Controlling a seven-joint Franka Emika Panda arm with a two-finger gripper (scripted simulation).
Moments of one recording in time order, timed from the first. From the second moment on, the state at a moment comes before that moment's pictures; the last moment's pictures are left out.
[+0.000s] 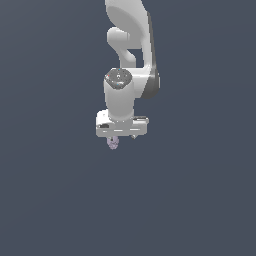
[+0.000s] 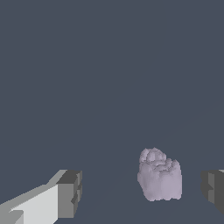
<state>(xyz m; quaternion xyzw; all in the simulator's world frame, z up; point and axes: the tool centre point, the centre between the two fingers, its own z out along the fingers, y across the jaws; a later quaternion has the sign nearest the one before) -0.014 -0.024 0.140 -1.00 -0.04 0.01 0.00</state>
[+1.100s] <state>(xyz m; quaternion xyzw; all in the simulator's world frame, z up) -0.058 -0.080 0.092 -1.00 -0.09 0.00 0.00</state>
